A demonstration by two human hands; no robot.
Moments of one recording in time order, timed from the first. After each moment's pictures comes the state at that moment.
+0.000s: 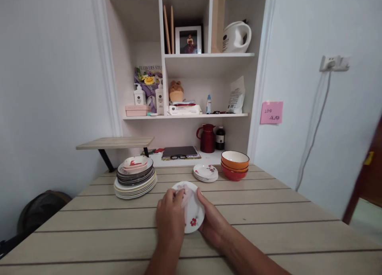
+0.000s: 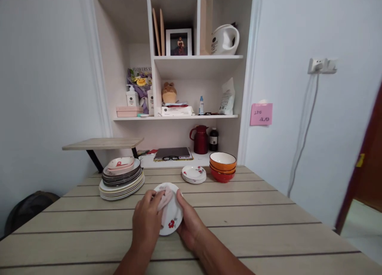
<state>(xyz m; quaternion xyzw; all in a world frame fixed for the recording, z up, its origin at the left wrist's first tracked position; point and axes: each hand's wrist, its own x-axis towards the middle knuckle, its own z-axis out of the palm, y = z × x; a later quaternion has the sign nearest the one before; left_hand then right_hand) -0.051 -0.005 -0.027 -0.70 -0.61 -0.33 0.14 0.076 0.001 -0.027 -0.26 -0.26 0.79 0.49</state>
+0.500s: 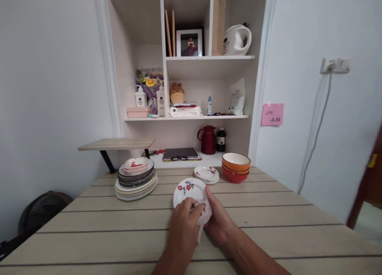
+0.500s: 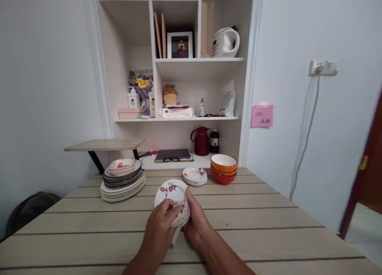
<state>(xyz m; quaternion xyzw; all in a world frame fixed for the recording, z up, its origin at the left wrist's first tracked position) -0.032 -0.017 -0.034 -0.81 -0.46 -0.35 0.07 0.093 0.010 -0.025 -0.23 -0.23 0.80 0.50</state>
